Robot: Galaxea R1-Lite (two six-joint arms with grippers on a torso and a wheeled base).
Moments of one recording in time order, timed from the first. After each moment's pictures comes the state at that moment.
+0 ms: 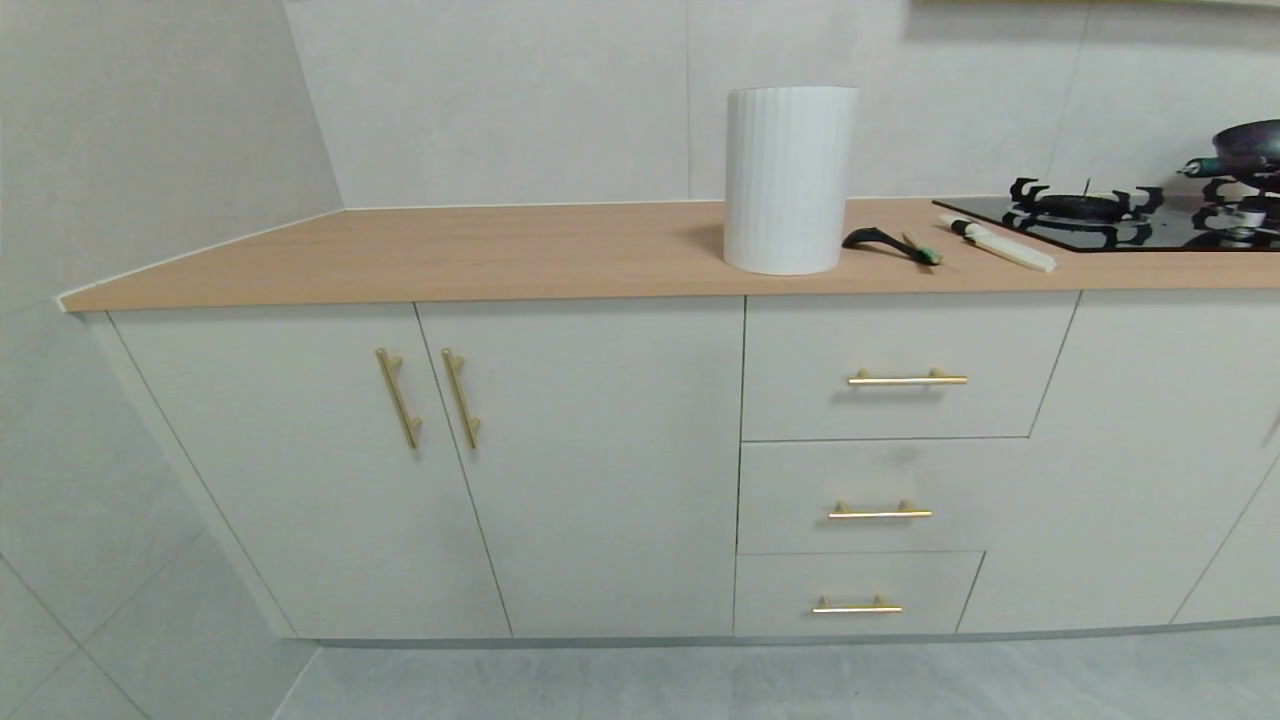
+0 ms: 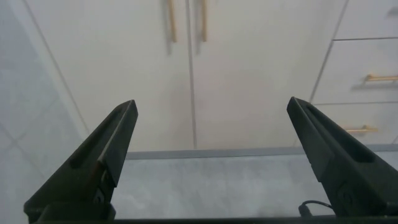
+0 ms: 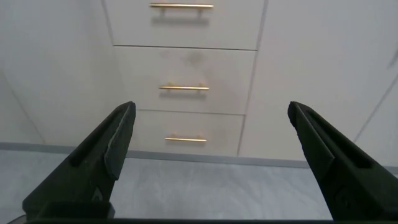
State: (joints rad) left arm 0.00 0.00 0.00 0.01 -0.02 0.01; right arm 0.00 0.00 0.00 0.00 0.06 -0.03
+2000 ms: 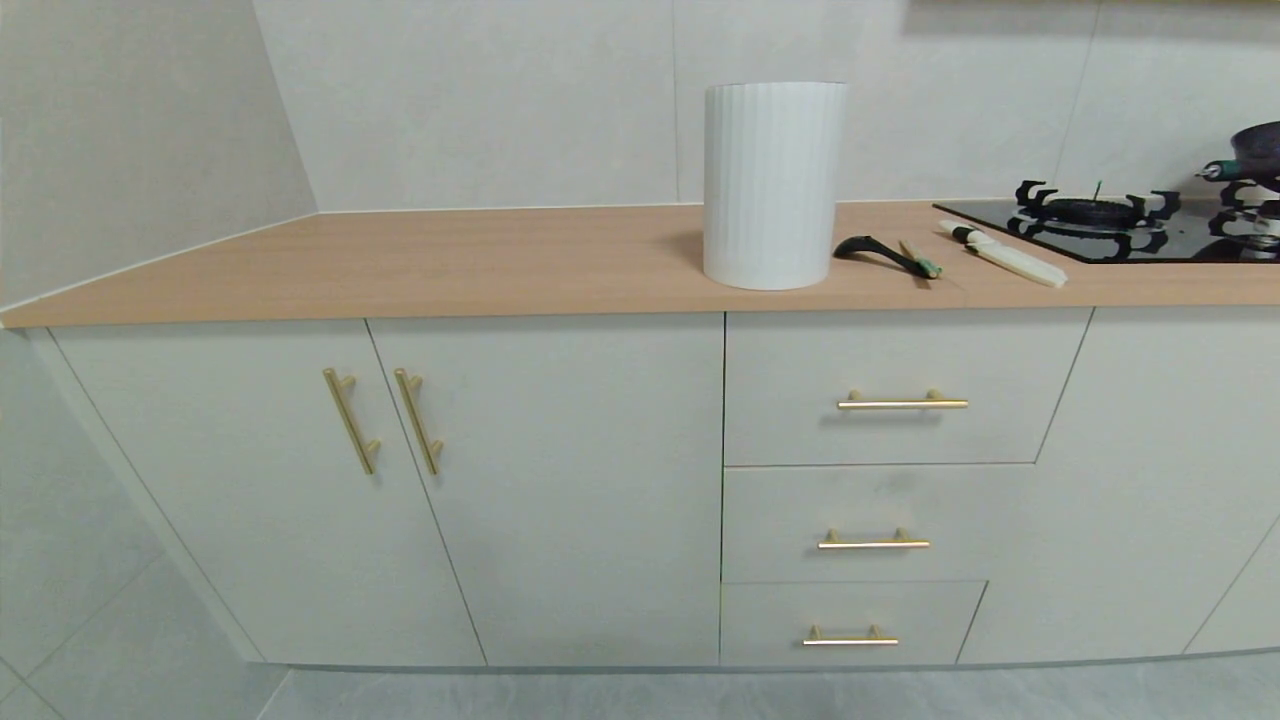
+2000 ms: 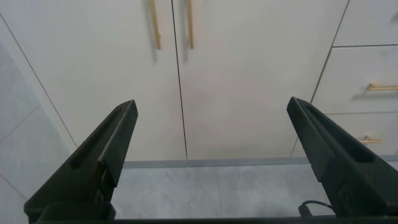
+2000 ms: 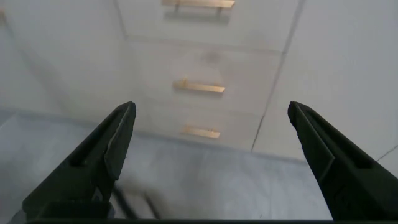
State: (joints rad) left arm 0.00 0.00 0.00 0.01 -0.02 0.00; right arm 0.12 0.50 -0.29 0.00 0.08 -0.02
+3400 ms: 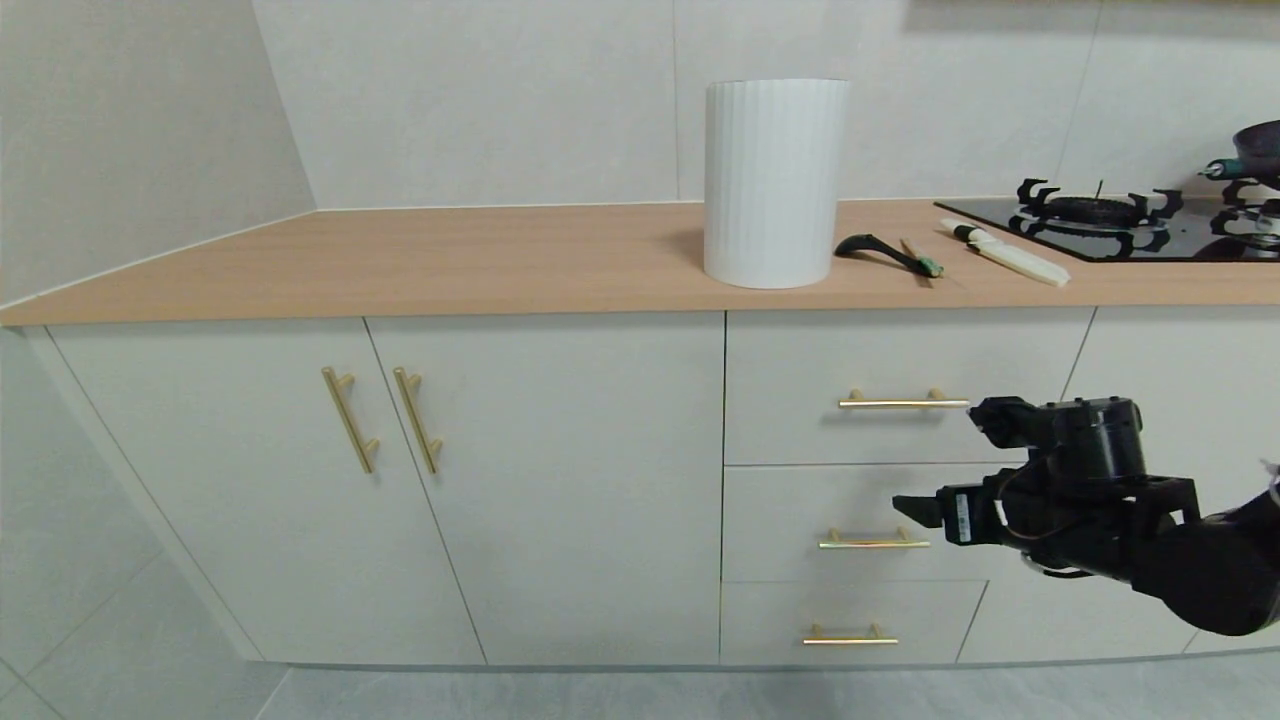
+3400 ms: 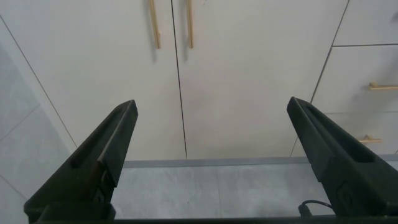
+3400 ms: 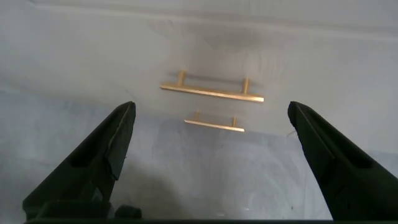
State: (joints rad) left arm 0.00 0.00 0.00 0.01 -0.02 0.00; right arm 0.23 1.93 -0.64 -0.72 -0.02 0.10
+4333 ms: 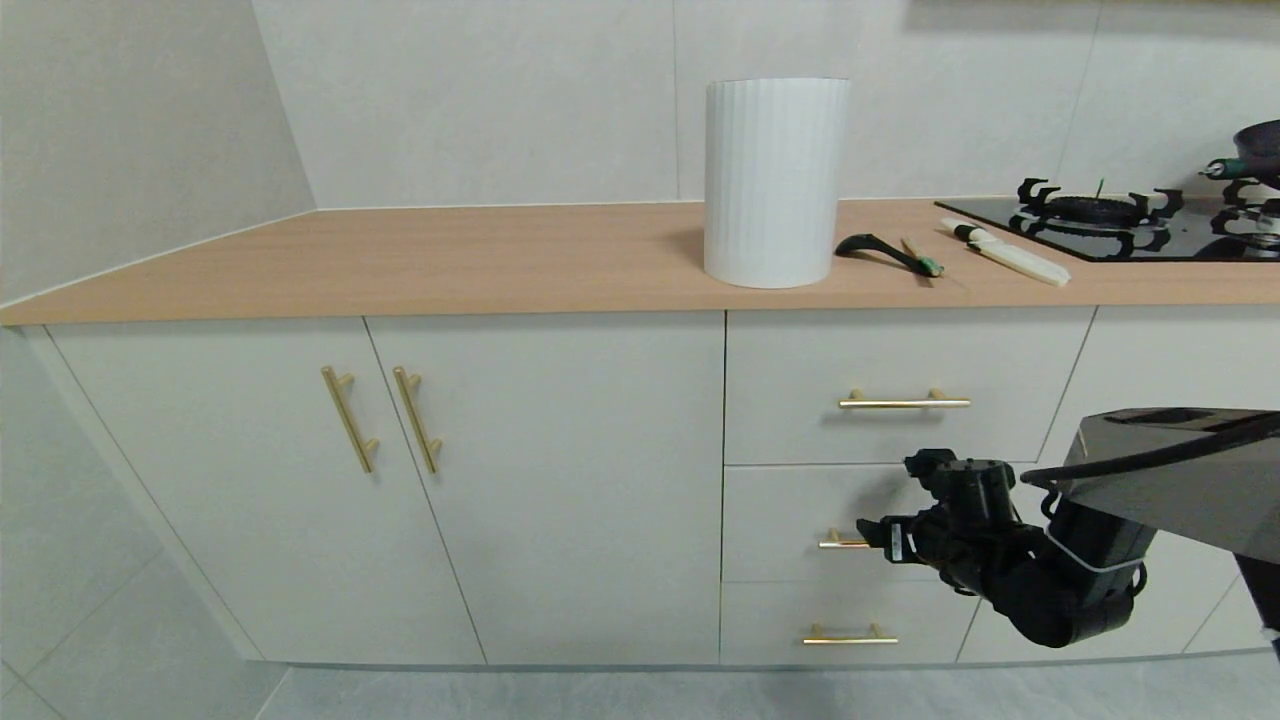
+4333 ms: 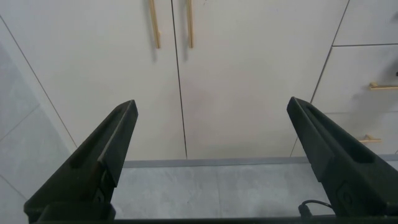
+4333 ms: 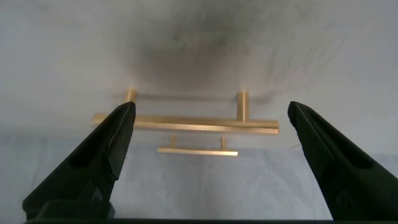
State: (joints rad) left arm 0.00 0.00 0.00 0.01 -0.02 0.00; right arm 0.23 2.41 -0.82 -1.05 -0.16 0.14
